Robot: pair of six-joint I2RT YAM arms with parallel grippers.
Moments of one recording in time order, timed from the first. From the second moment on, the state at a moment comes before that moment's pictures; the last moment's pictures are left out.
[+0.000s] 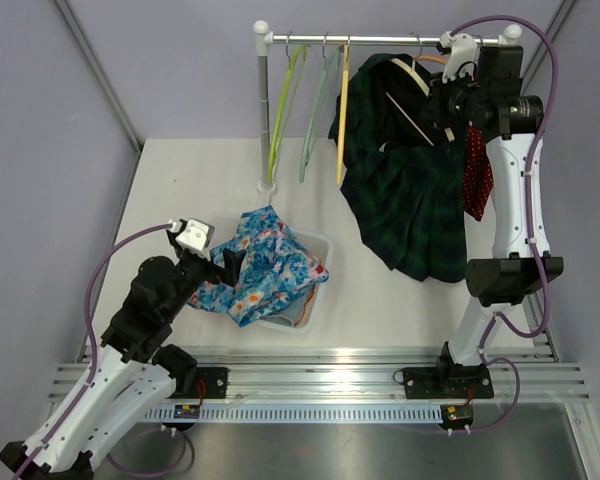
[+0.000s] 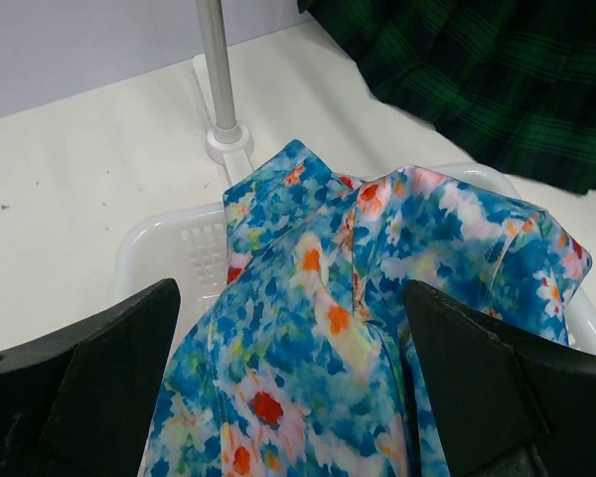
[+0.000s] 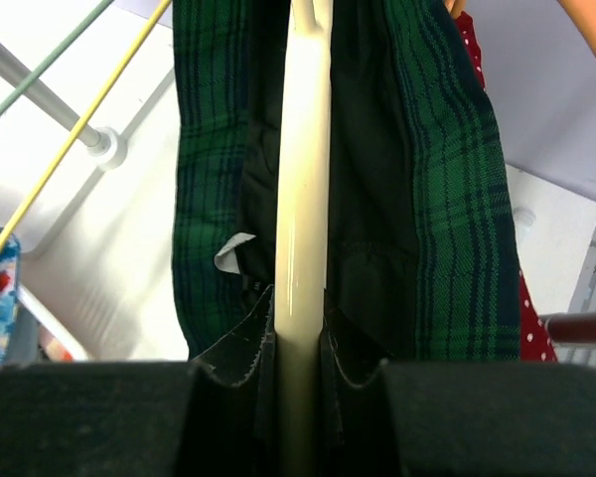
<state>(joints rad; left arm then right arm) -0.54 0.48 0.61 -0.28 -0.08 0.02 0.05 1.88 2.39 -1.00 -0.35 -0.20</state>
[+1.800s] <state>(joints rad) -1.03 1.05 0.87 -0.03 -0.11 -0.31 0.05 0.82 1.24 -1.08 -0.56 -0.54</state>
